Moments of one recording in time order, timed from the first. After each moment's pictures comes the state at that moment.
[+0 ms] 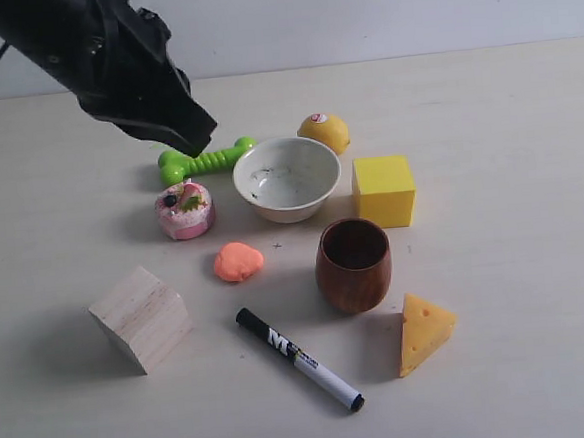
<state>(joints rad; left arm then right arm) -0.59 1.65 -1.39 -0.26 1.01 0.42 -0.16 0.01 -0.01 0.03 0.34 -0.01</state>
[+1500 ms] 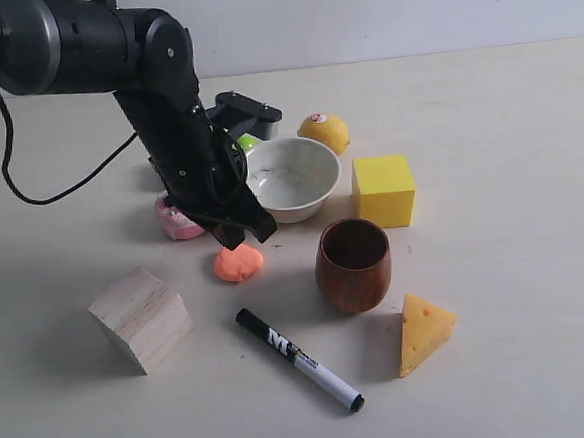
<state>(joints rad) -0.60 2.07 -1.46 -0.19 0.94 0.36 -0.16 0.01 -0.01 0.03 0.34 -0.01</state>
